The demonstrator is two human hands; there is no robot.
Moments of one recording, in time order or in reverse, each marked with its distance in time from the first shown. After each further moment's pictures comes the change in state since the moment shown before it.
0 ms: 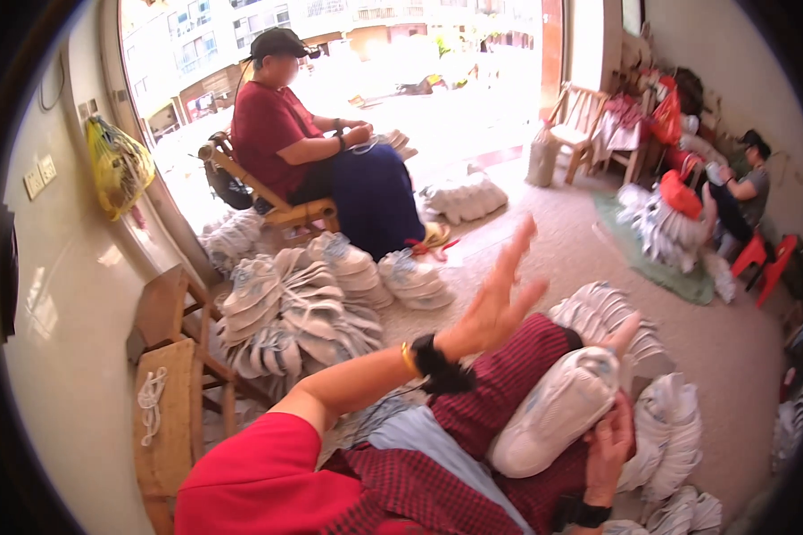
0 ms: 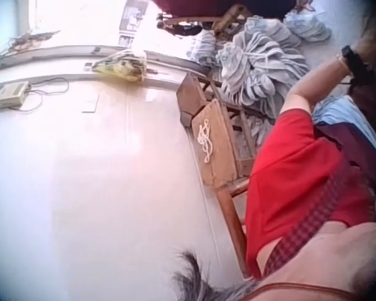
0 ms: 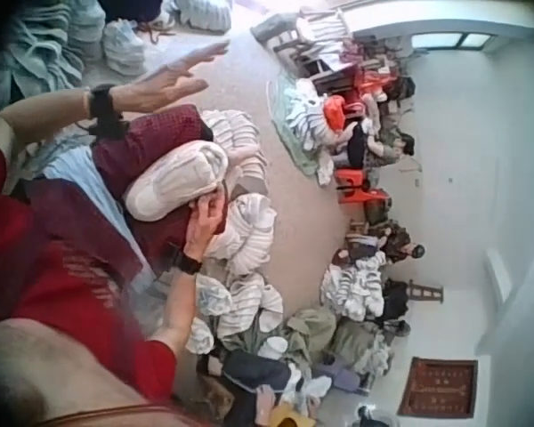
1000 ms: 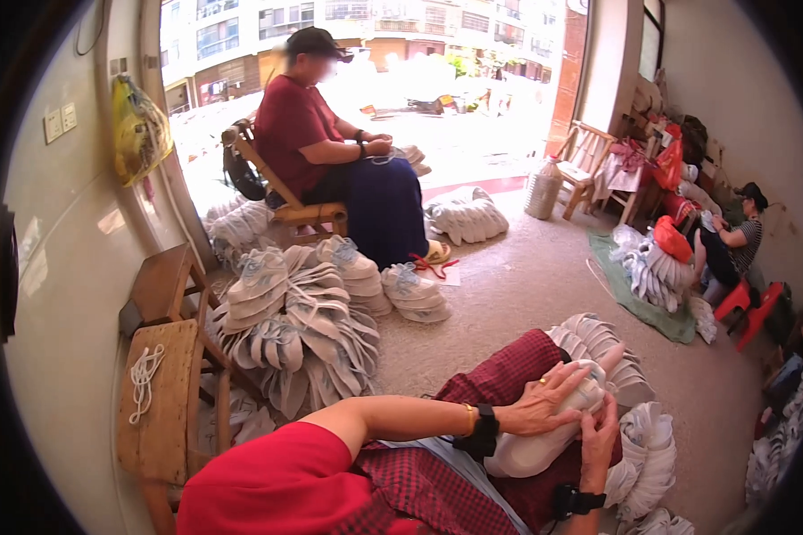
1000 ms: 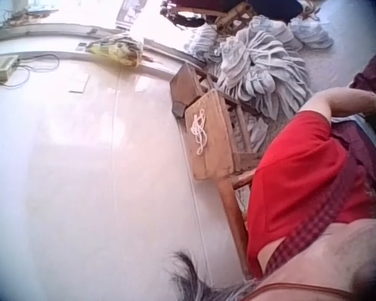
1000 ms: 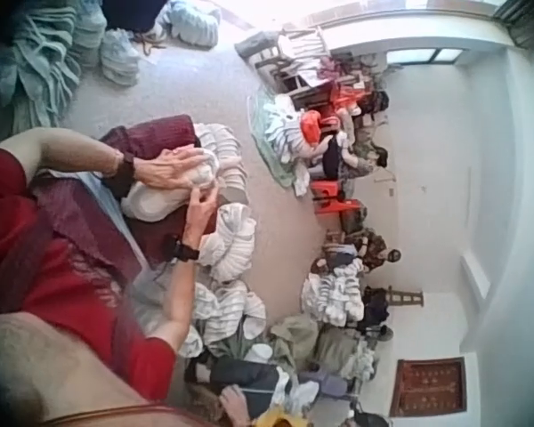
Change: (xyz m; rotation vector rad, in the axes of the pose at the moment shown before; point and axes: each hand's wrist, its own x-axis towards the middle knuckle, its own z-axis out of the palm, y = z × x) left_hand -0.099 -0.018 0.124 0.139 -0.486 -0.145; right_hand 0.022 -0.016 0.008 -0.607 0.005 -0.061
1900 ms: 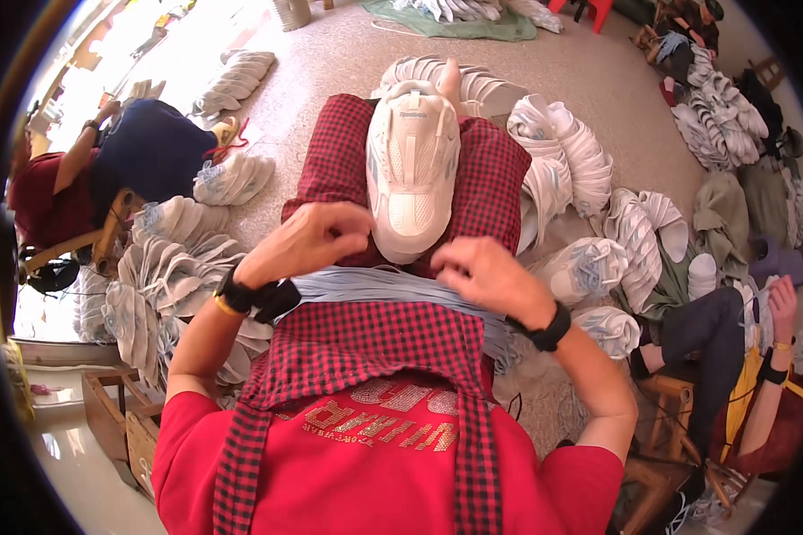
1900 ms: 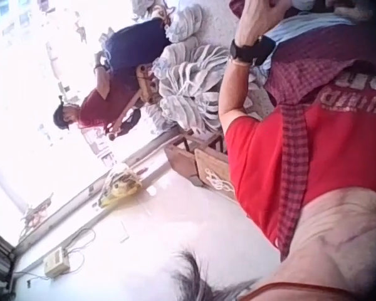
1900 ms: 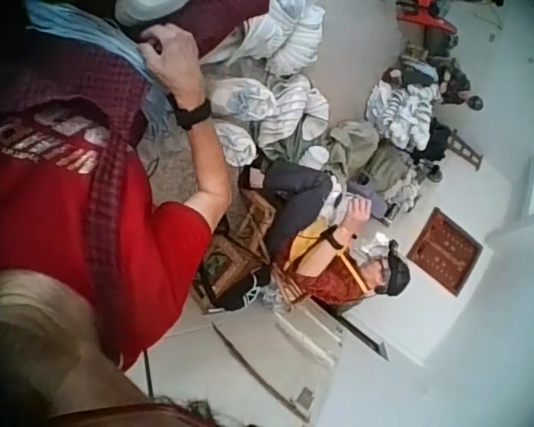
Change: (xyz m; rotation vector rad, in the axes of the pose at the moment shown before) left_hand -0.075 0.006 -0.126 -0.142 -0.527 0.013; right_hand -0.126 -0.036 0.019 -0.445 -0.451 -0.219
